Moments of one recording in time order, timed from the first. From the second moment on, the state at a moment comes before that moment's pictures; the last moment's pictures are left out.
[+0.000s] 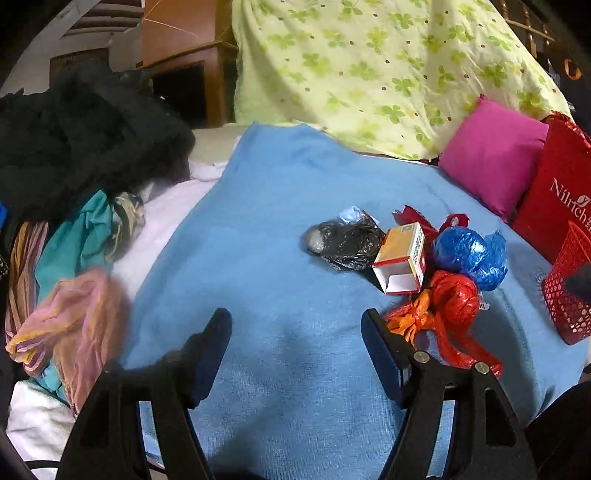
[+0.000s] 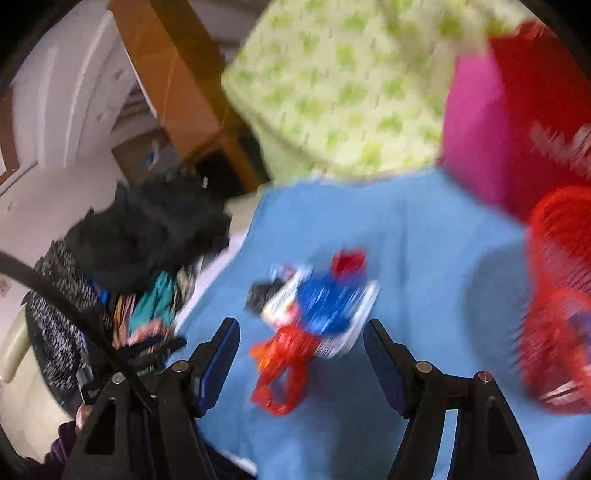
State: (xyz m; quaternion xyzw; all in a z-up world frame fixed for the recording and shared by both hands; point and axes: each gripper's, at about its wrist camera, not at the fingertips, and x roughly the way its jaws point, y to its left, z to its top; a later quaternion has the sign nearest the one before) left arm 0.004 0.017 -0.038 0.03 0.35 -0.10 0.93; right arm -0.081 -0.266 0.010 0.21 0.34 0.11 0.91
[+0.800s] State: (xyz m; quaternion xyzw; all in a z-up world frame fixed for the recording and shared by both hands) left arm 0.001 0.003 -0.064 0.02 0.33 -0.13 0.93; right arm 0.028 -0.220 -0.082 0.24 0.46 0.10 0.85
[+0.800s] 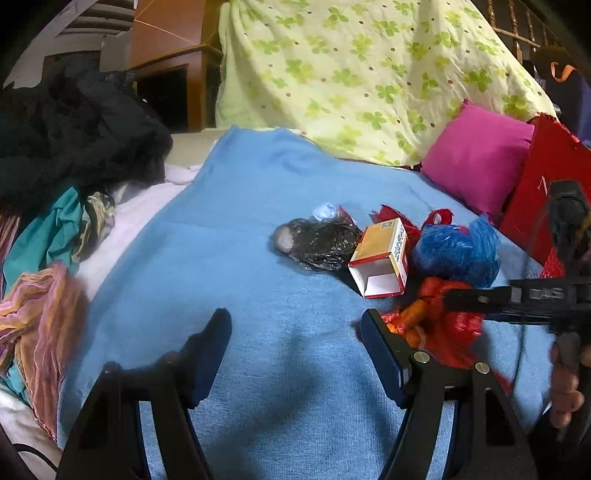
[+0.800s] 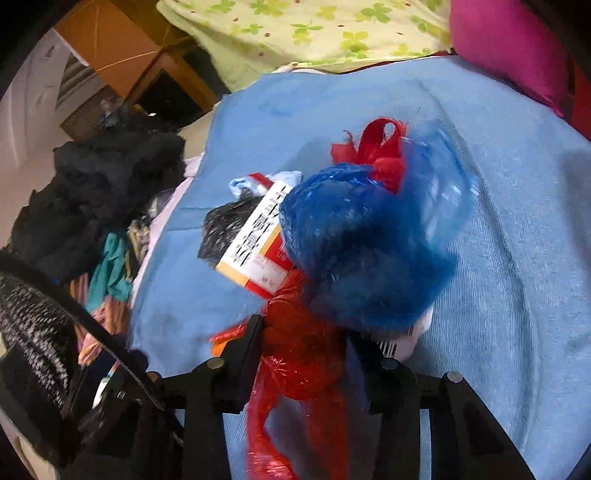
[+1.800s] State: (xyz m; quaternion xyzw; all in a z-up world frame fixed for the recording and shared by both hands) left arm 0.047 -0.150 -0.070 0.02 0.41 -0.23 0.88; right arm -0.077 -0.327 -0.006 0.22 0.29 0.05 0.93
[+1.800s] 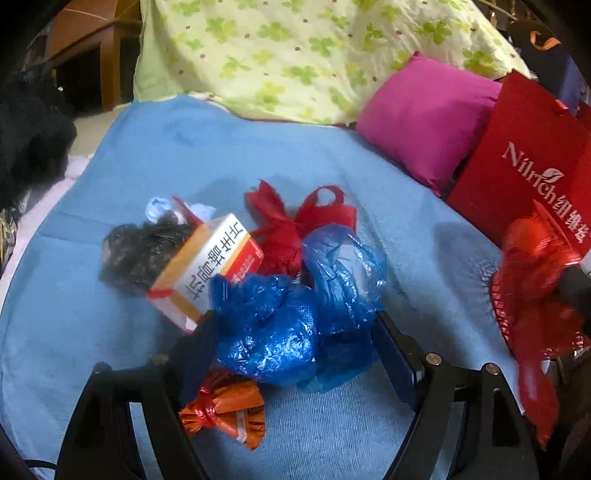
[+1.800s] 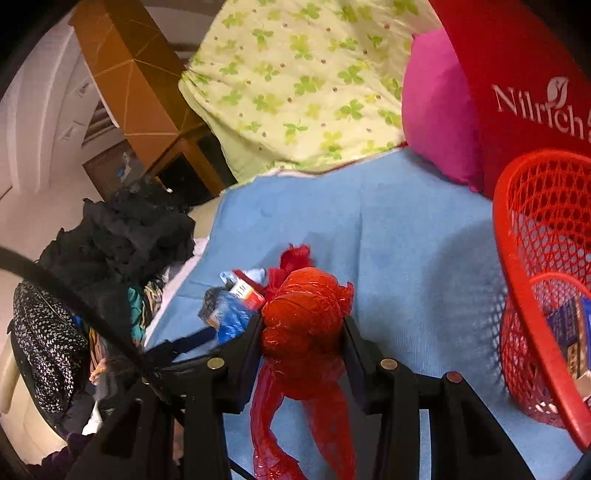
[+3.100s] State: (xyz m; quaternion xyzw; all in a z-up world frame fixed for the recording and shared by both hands) left arm -0.065 -0.210 0.062 0.14 0.21 -0.22 0.94; right arm -0.161 -0.370 0.052 0.17 0.09 -0.04 0.98
